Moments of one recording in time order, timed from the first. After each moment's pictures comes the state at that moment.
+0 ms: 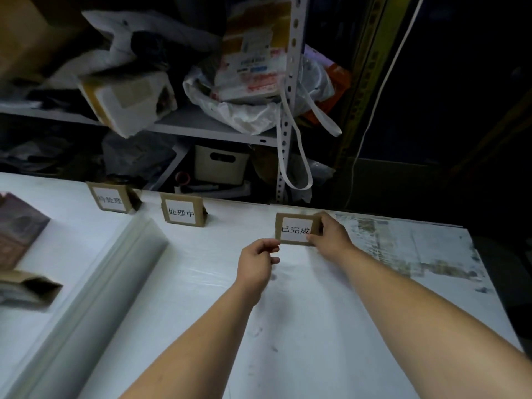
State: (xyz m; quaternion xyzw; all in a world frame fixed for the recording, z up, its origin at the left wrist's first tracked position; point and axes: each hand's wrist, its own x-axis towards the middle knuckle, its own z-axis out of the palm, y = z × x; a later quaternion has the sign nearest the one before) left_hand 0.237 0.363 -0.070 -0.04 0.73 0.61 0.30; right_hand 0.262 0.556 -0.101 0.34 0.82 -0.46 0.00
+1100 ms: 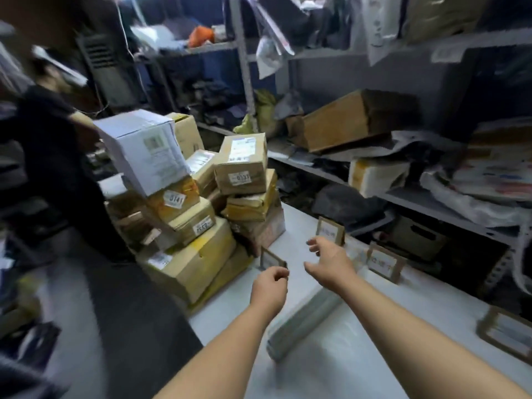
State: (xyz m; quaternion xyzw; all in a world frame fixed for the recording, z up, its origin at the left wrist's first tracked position) left_hand 0.248 -0.006 0.049 -0.18 0.83 0.53 0.04; right_hand 0.193 0.147 0.073 -0.07 0.93 -0.36 0.05
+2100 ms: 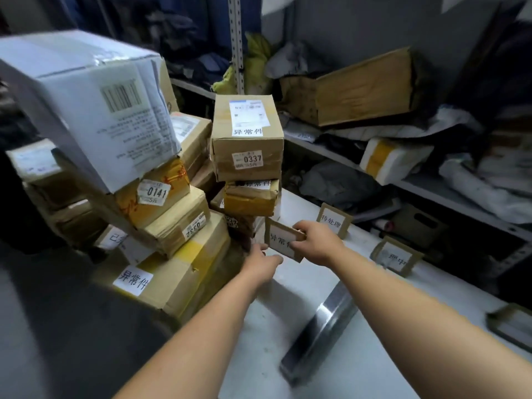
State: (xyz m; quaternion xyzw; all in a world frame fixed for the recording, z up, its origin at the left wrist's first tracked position) left_hand 0.126 -0.099 0.013 -0.19 0.79 0.56 0.17; right_hand 0.080 0.057 0.040 -0.04 0.96 -0.25 0.11
